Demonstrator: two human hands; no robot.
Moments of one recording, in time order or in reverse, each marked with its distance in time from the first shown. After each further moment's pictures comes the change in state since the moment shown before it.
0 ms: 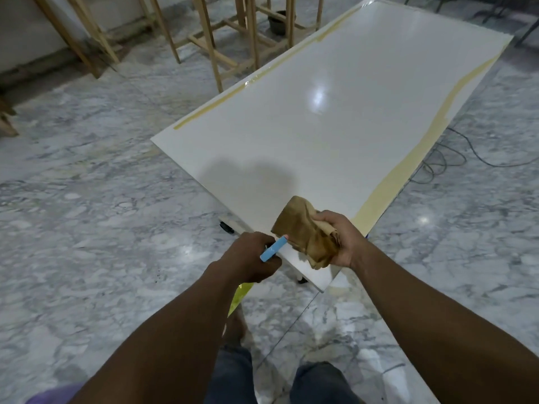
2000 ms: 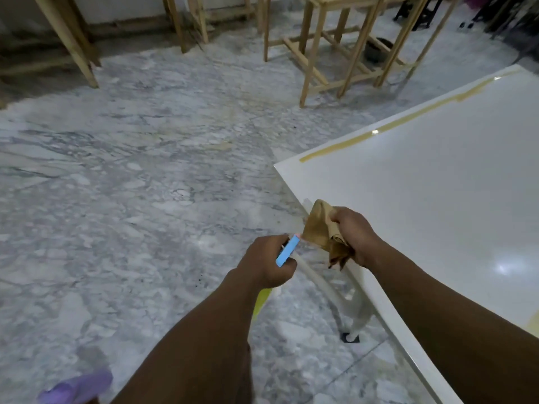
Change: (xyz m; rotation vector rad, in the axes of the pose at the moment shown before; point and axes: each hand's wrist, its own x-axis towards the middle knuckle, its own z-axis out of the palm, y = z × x) left_hand 0.014 -0.236 -0.173 -0.338 0.243 -0.154; right_hand 0.178 -0.026 0.311 -0.762 0.301 -0.156
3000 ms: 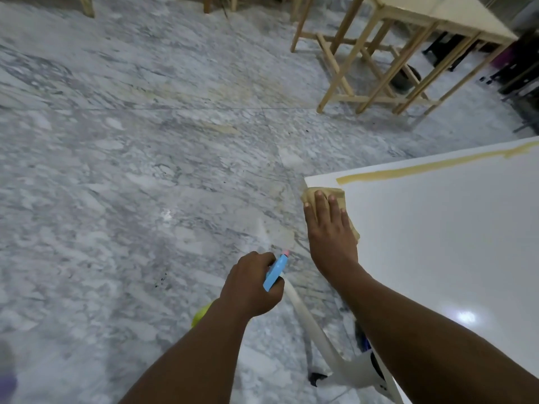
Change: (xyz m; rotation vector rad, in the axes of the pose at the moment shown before) left_hand 0.113 -0.134 0.030 -0.122 0.261 -0.059; right_hand 0.185 0.010 0.120 -1.680 0.272 -0.926
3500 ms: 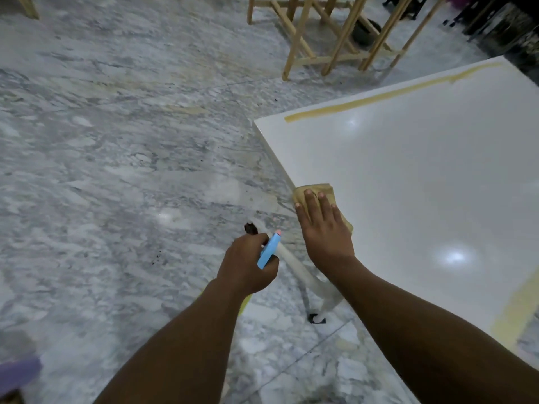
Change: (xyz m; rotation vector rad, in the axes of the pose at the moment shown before) left_hand -0.098 0.044 0.043 0.025 -0.086 0.056; right_hand -0.169 0.015 0.016 0.105 0.009 0.020
